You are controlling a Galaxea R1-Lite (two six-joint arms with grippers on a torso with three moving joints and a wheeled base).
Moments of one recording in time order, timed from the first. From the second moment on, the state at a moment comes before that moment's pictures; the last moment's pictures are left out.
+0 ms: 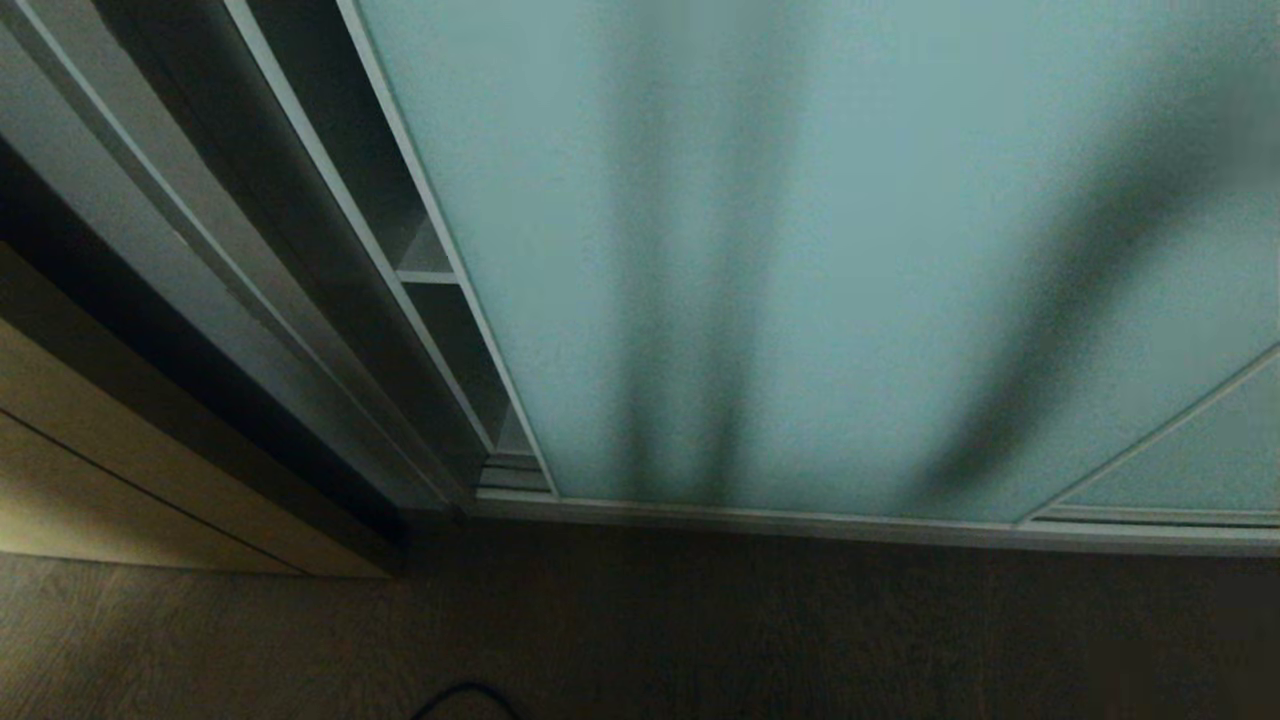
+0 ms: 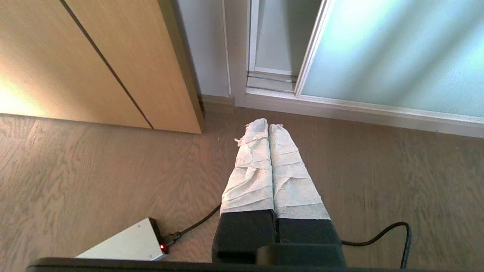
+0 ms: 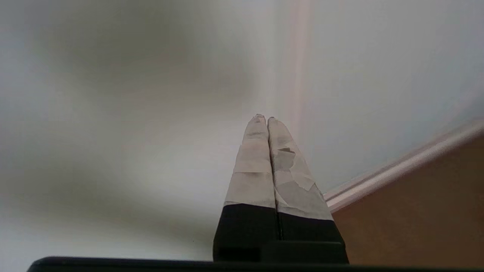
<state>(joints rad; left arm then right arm) 0.01 0.00 0.00 -0.01 0.01 -0.03 -0.65 1.12 -1.13 -0.15 0.16 0.36</state>
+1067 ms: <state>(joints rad) 0.01 0.00 0.00 -0.01 0.01 -0.03 -1.00 1.49 -1.41 -0.43 0.66 0.87</state>
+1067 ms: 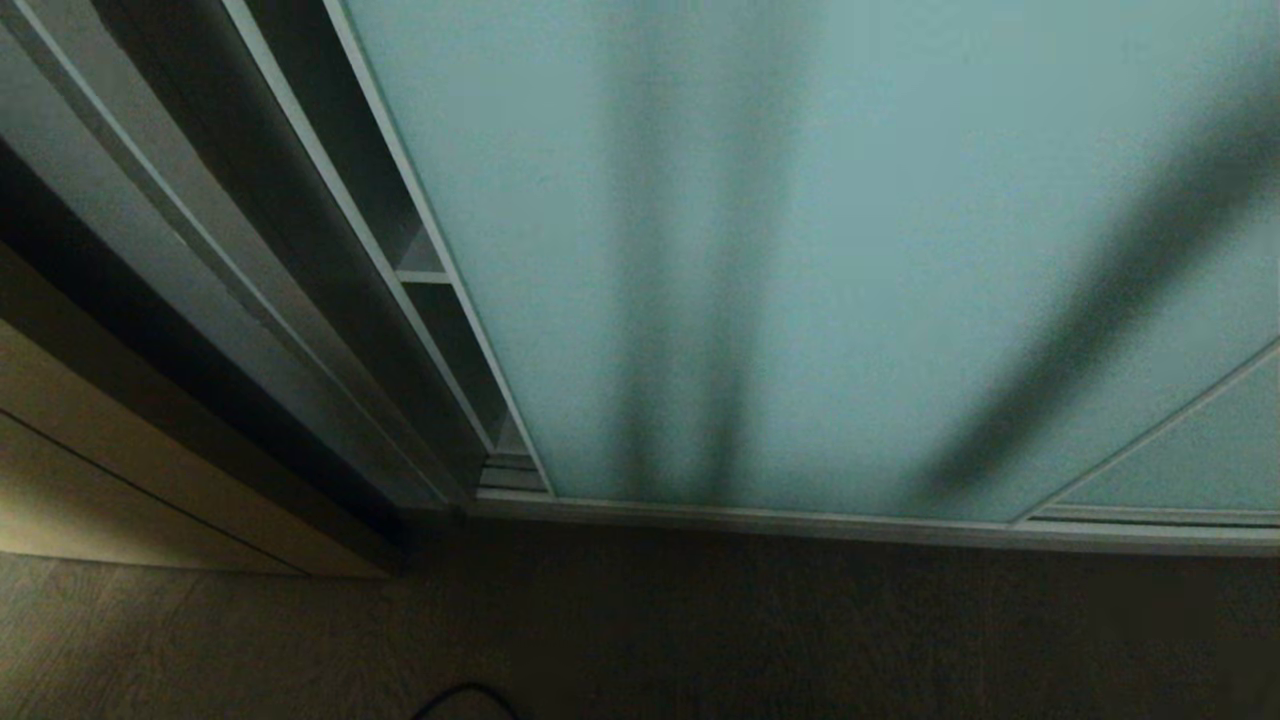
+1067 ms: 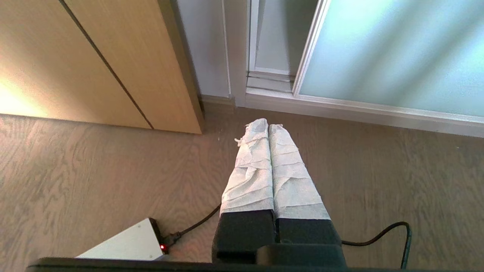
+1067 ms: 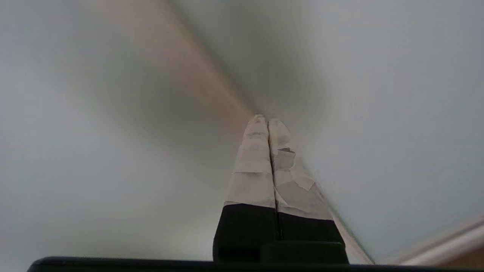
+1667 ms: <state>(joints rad) 0.01 0.00 0.00 -0.01 0.01 -0.03 -1.04 1.66 -1.58 -0.43 0.75 1.17</state>
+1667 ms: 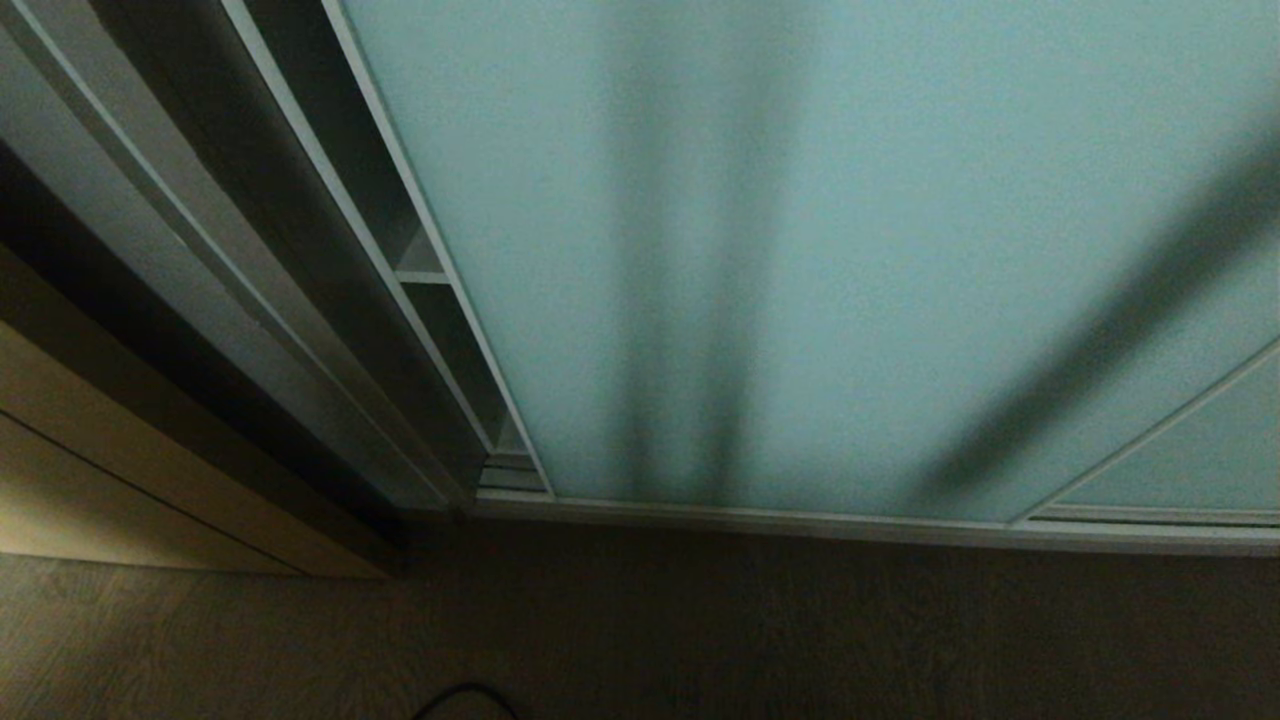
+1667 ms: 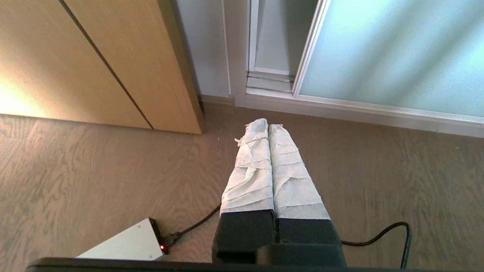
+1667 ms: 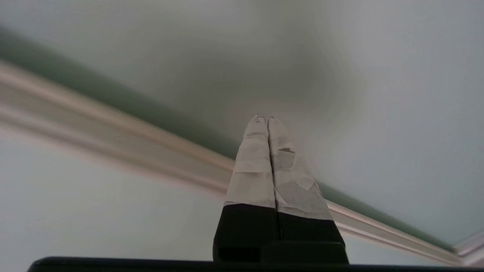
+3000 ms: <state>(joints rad) 0.01 0.00 0.00 -0.01 0.01 -0.03 -0.87 1.69 -1.56 -0.42 0.75 1.24</state>
